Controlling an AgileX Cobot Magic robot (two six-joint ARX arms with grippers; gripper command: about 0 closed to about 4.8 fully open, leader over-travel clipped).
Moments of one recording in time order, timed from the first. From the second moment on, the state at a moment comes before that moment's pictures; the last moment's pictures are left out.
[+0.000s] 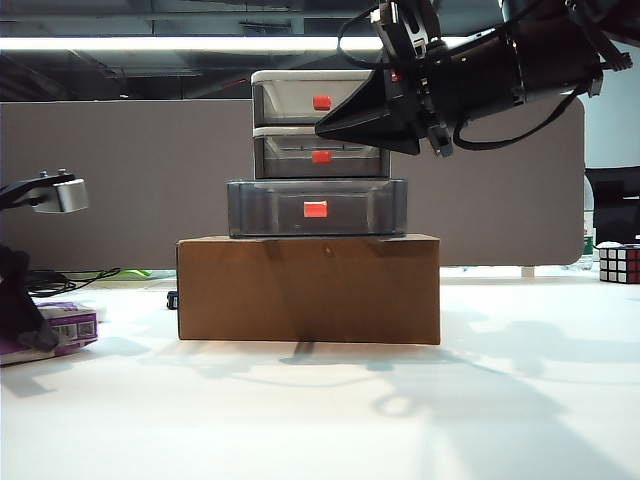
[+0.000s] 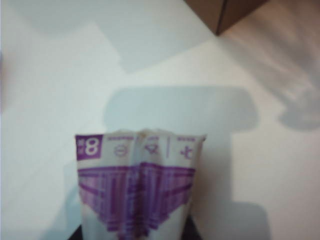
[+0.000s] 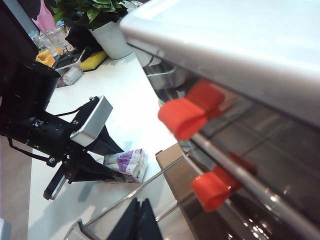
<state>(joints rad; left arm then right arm) -0.01 1.42 0.57 -0.07 0.42 0.61 0.43 1.55 0.85 0.48 -0.68 0.18</state>
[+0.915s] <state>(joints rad) -0.52 1.29 0.94 -0.16 0.46 0.59 0.41 1.44 0.85 0.49 -0.68 0.17</state>
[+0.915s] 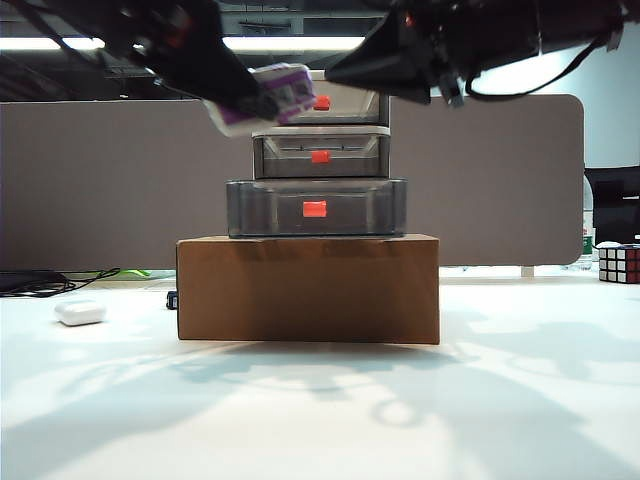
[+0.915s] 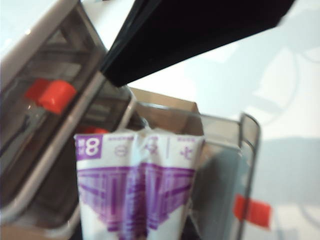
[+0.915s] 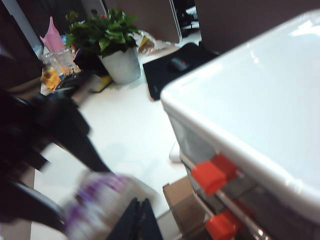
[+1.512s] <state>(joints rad) -0.58 1.55 1.06 -0.21 0.42 0.54 0.38 1.31 0.85 0.40 -0.65 0.14</state>
